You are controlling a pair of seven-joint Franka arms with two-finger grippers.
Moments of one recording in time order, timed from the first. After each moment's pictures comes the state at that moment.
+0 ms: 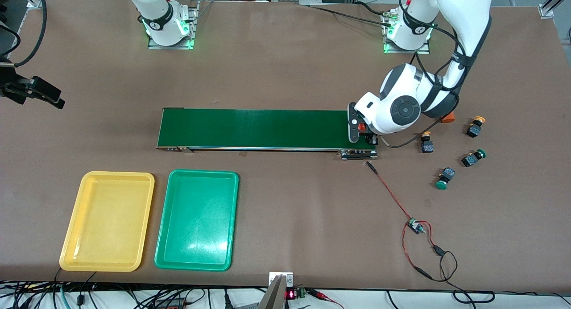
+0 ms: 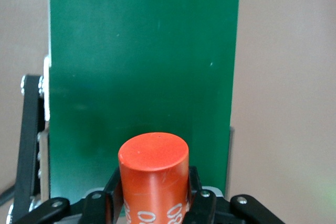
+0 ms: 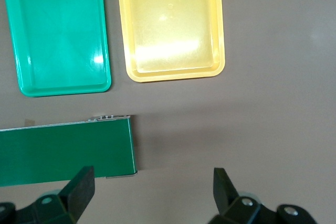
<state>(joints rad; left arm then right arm) -0.13 0.37 -0.31 -2.03 -0.04 2.15 1.10 -0.02 0.01 -0.03 -1.62 -0.02 1.66 0.07</state>
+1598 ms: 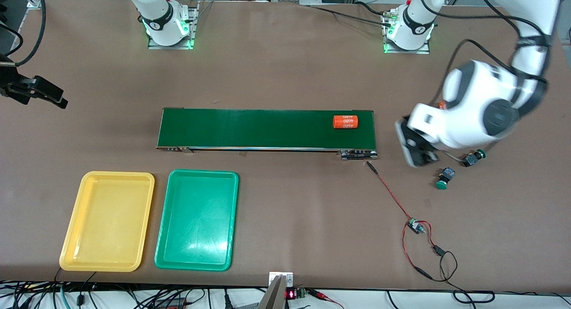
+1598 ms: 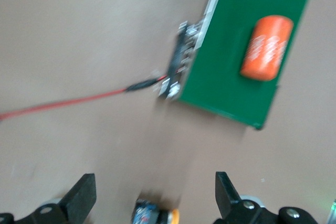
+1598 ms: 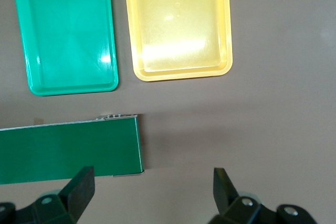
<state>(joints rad) 0.13 0.37 -0.28 -1.73 -0.06 1.90 1.04 -0.02 0.01 -0.03 -1.62 0.00 1.66 0.07</state>
